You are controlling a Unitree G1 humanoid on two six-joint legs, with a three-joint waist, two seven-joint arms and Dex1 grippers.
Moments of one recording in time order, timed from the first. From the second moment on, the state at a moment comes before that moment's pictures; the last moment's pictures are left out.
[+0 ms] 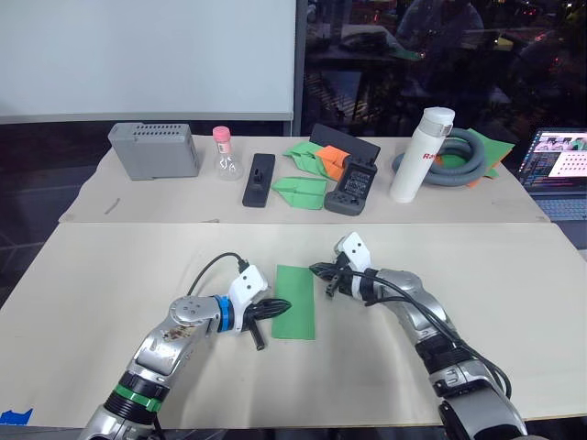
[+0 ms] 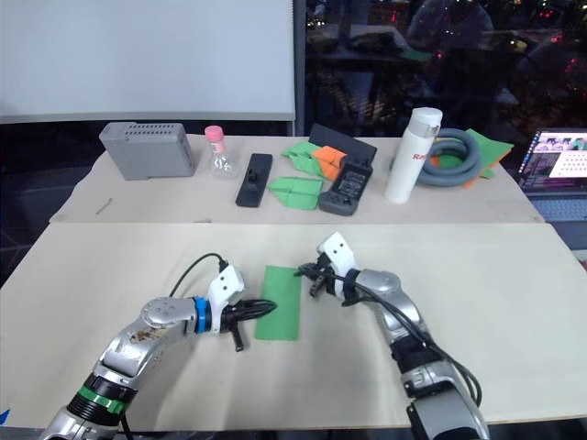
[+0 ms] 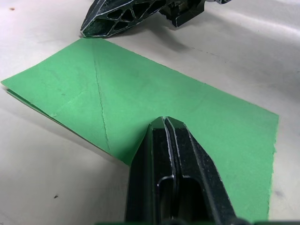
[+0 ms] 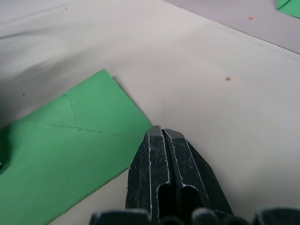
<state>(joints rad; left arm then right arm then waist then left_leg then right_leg) -0.26 0.50 -0.24 -0.12 -0.24 0.48 -0.86 -0.54 -0.30 0.20 0.36 0.16 0.27 0.74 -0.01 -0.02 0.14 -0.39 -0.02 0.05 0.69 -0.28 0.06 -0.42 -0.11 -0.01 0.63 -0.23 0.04</state>
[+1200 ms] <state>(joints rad) -0.31 0.51 -0.26 -0.05 -0.23 0.44 -0.91 -0.24 -0.43 0.29 -0.08 0.22 0.40 0.97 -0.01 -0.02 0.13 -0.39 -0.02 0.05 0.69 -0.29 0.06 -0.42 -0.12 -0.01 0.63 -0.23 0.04</state>
